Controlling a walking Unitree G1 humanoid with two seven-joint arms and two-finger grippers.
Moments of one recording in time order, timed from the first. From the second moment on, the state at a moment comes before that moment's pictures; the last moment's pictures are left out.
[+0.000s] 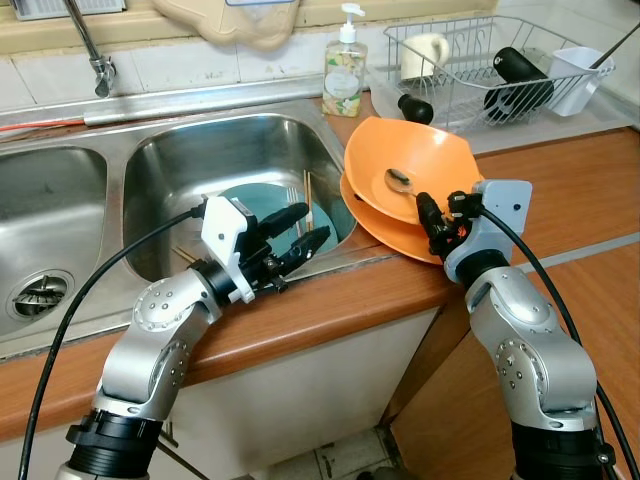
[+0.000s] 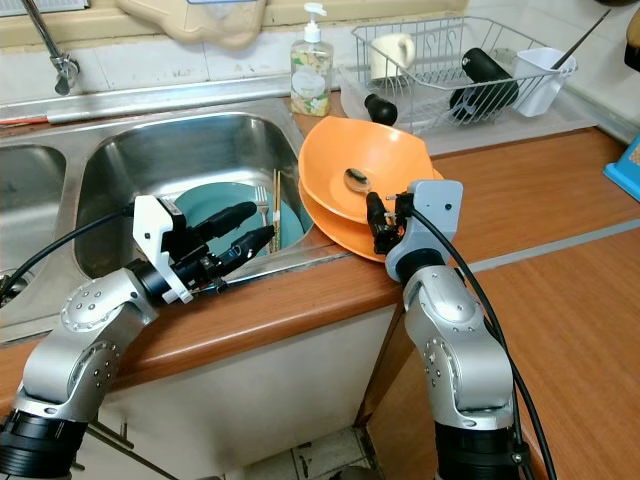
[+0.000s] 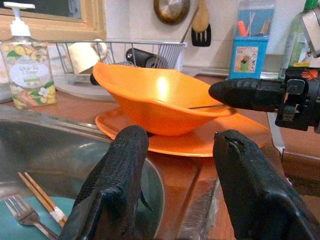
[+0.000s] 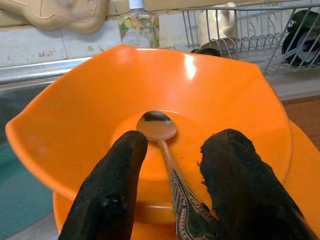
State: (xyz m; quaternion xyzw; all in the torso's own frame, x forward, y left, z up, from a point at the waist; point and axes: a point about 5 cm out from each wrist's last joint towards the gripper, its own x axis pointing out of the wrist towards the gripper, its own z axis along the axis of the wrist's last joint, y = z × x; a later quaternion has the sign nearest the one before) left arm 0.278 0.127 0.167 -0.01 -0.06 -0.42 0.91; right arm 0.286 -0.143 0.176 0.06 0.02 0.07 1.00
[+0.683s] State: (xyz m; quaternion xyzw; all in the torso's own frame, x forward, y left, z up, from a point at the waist) left arm 0.278 0.125 0.167 -0.02 -0.04 -0.43 0.90; right arm 0.288 -0.144 0.183 0.05 0.00 0.07 1.00
